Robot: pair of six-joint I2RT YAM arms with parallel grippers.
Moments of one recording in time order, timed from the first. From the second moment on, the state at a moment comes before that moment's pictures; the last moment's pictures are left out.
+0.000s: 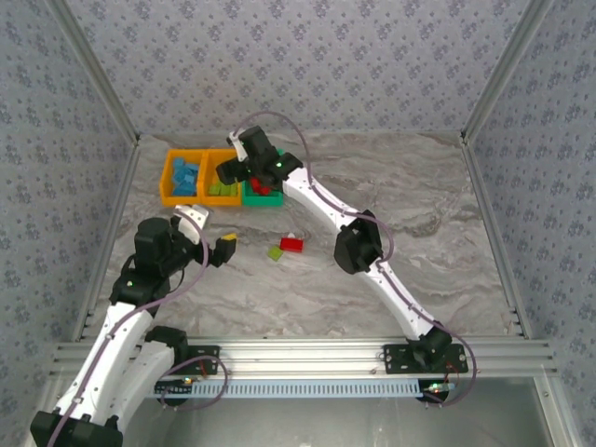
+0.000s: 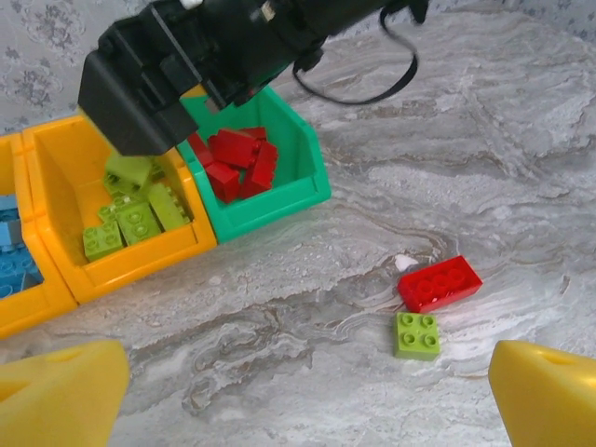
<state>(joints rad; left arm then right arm) -0.24 0.67 0.60 -0.37 0.30 0.12 0.75 2.69 2.76 -0.65 -0.08 0.16</state>
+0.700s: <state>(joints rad) -0.24 0.75 0.61 -0.43 0.31 0.12 0.76 2.69 3.09 -1.46 0.00 -0.06</state>
